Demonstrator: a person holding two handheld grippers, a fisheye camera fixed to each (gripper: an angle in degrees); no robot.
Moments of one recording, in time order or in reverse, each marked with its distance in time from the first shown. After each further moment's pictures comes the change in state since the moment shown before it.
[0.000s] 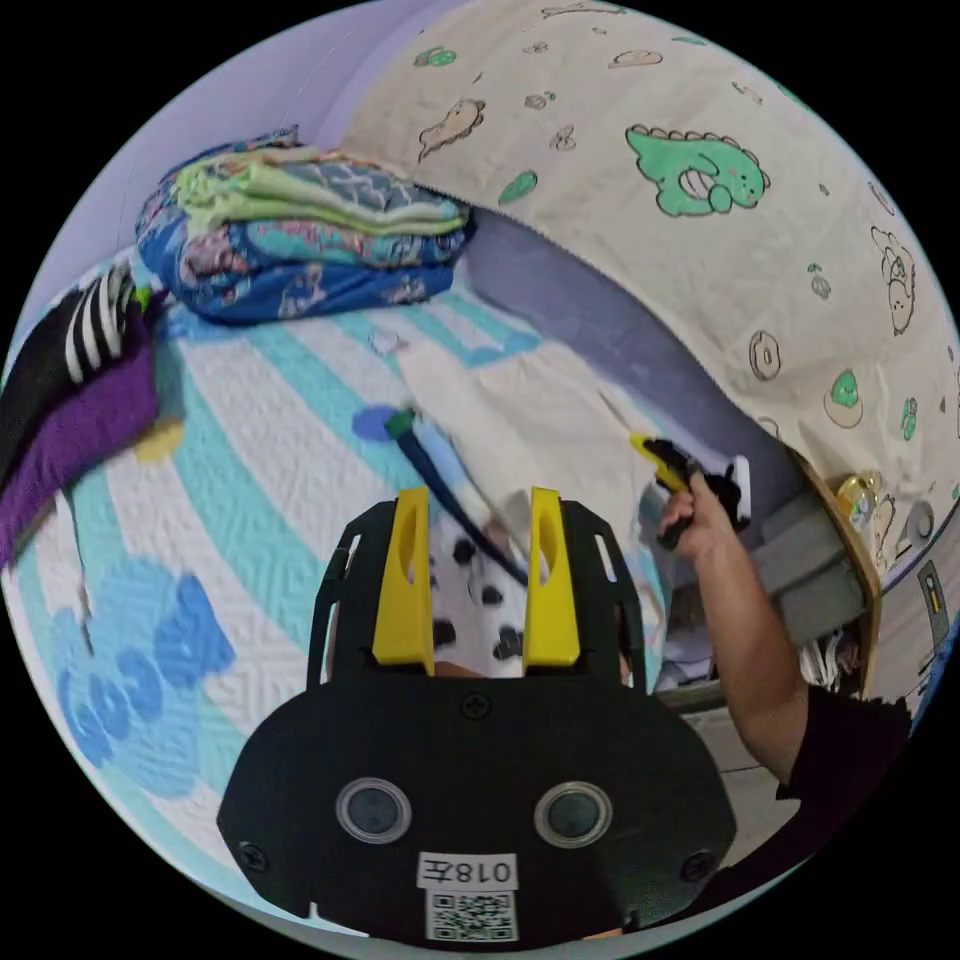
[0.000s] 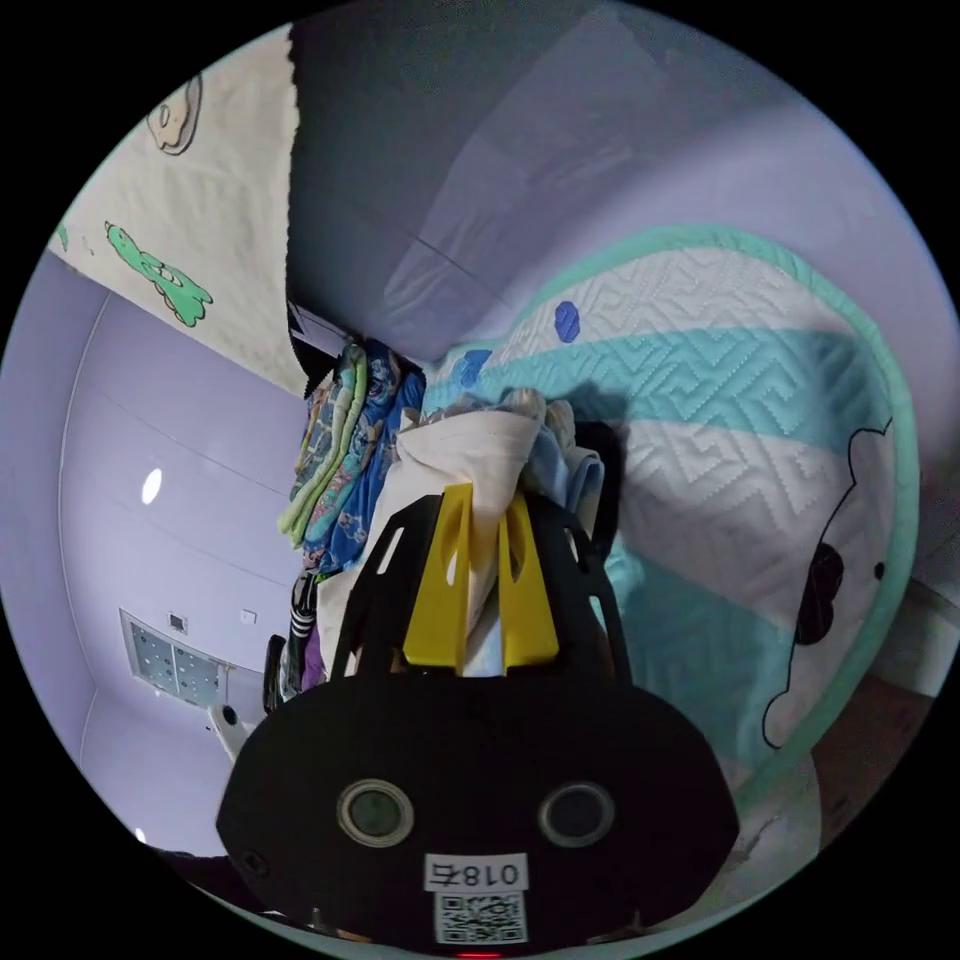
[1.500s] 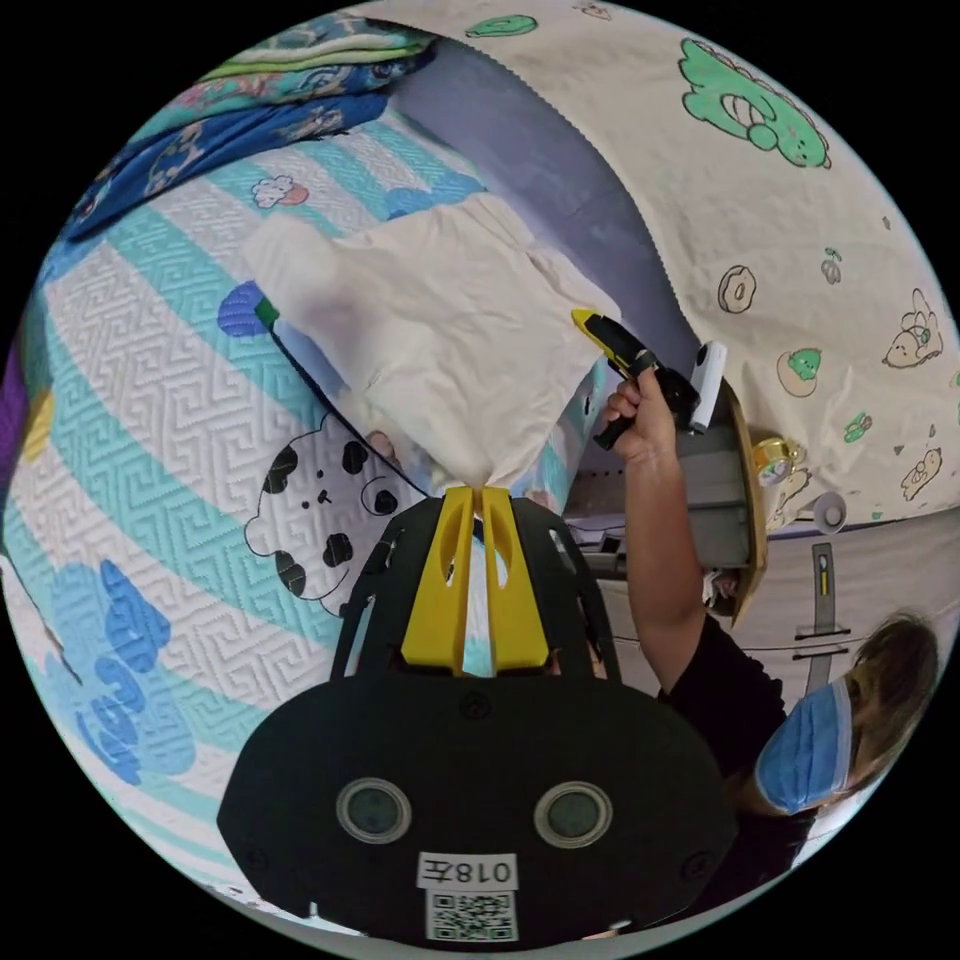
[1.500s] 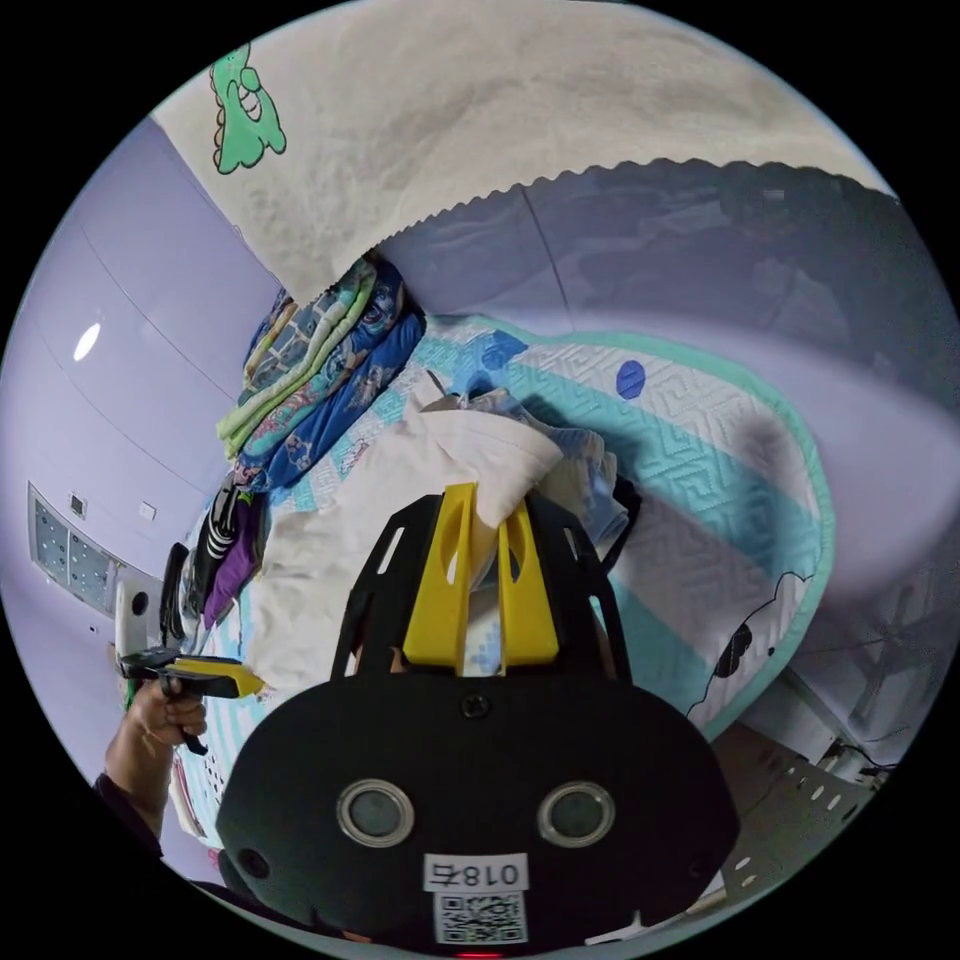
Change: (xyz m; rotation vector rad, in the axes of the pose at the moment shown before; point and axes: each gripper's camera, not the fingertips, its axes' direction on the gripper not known) left arm -0.024 -0.134 0.102 -0.496 0.256 -0.012; right arm -0.013 -0.057 0.028 -0.129 0.288 -0.301
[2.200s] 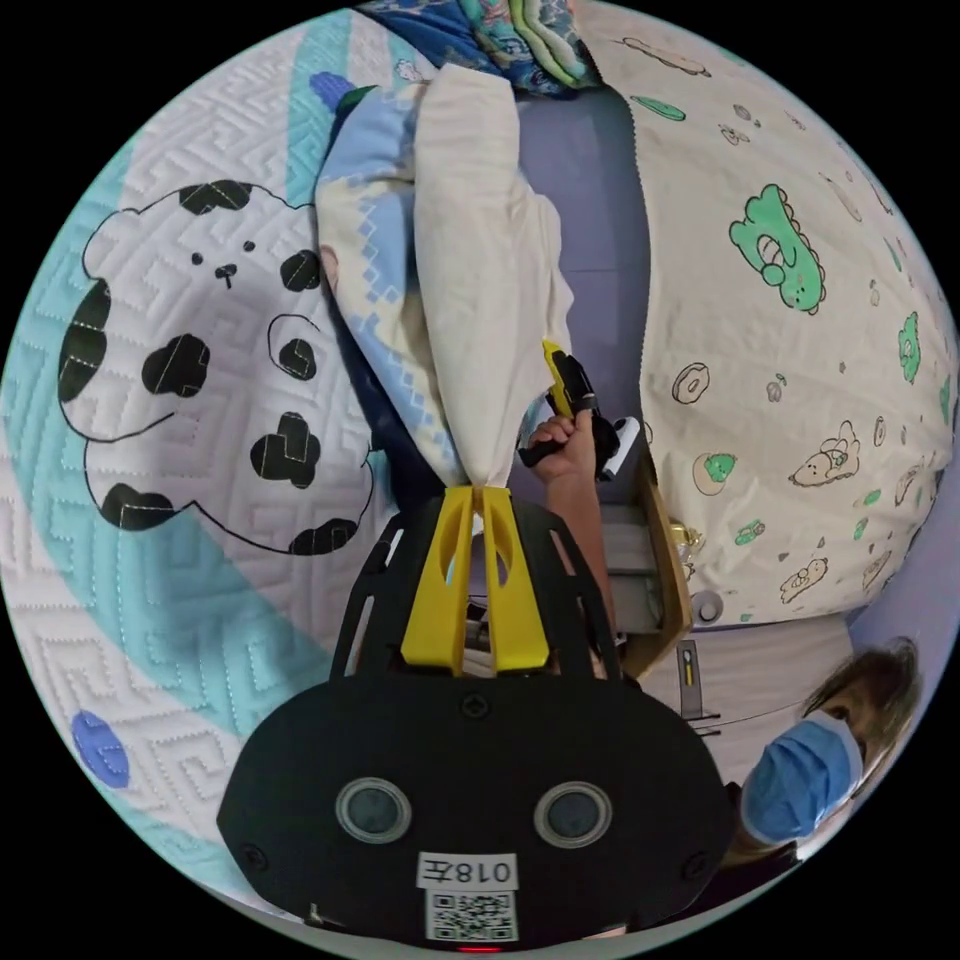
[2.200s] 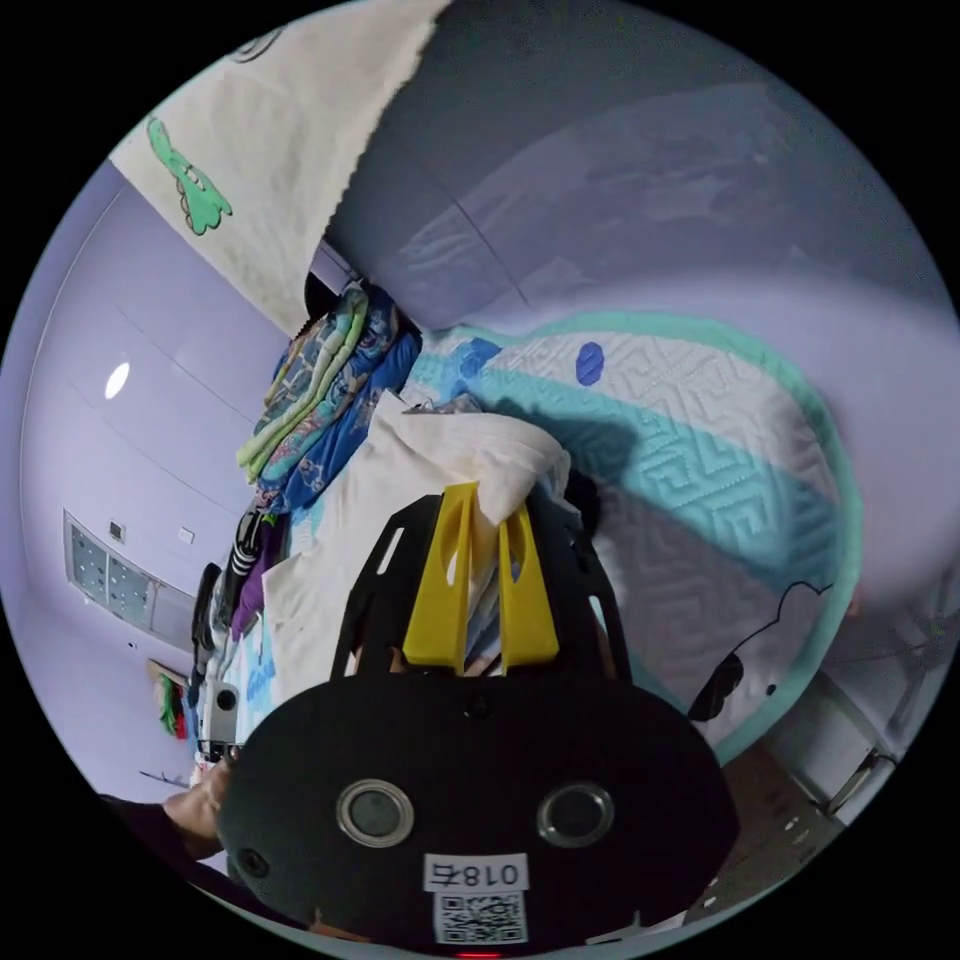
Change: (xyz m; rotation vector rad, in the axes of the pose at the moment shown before) left arm -0.068 0.175 0.104 0.254 0.484 -0.289; right arm -0.013 0.119 0.059 0.044 -0.119 0.037
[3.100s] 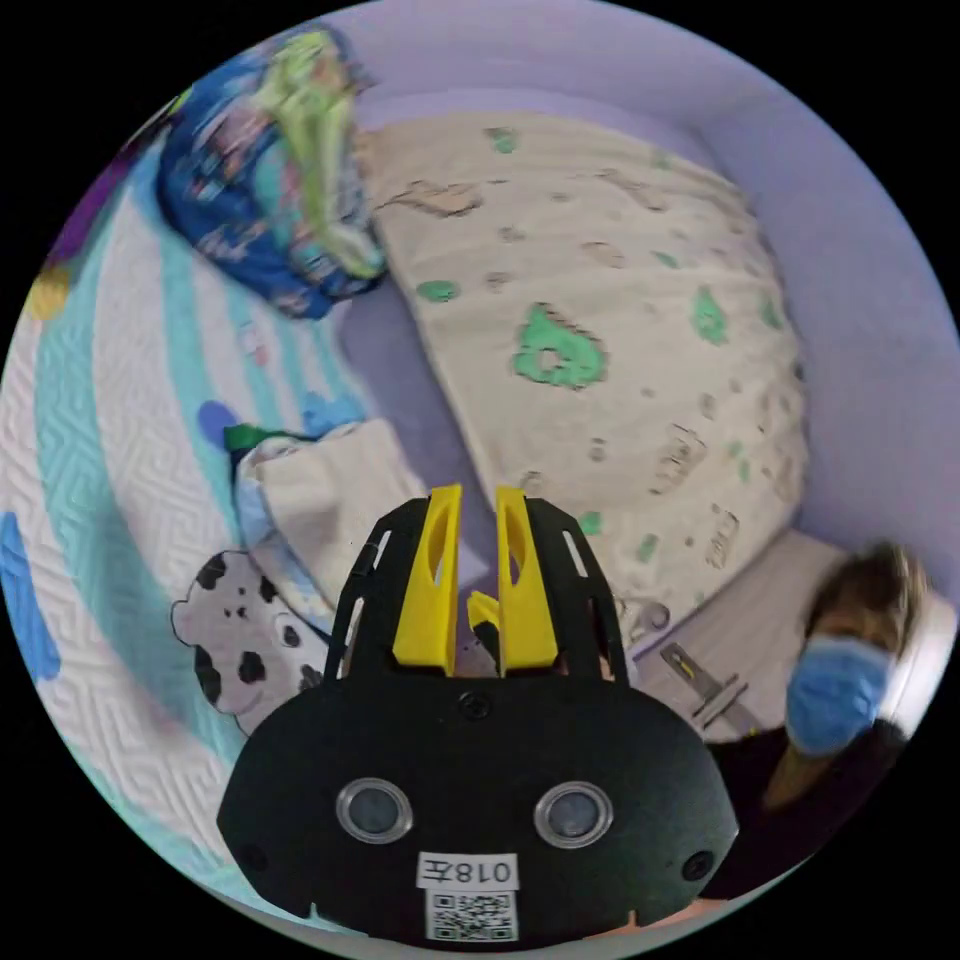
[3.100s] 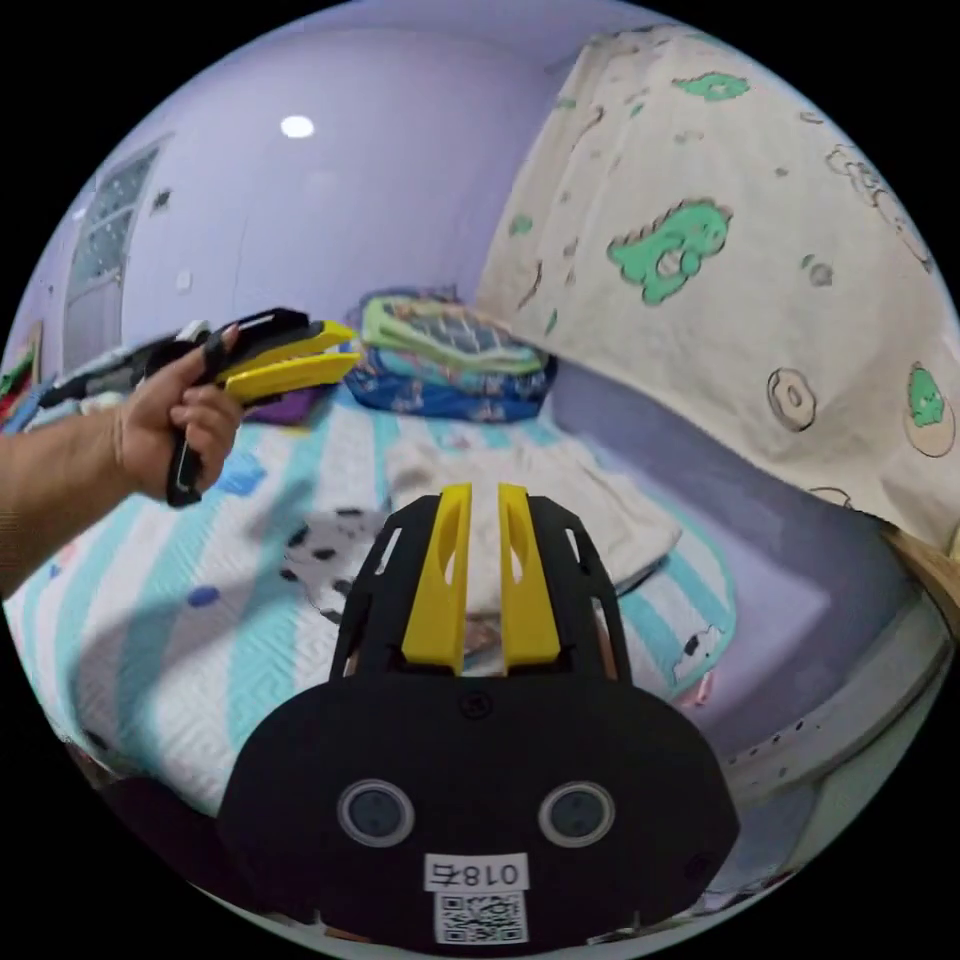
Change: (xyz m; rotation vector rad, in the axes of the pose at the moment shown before) left arm 0.003 0.300 -0.247 0.450 0.258 0.554; right arm -0.345 0.486 0.052 0.345 0.317 -0.760
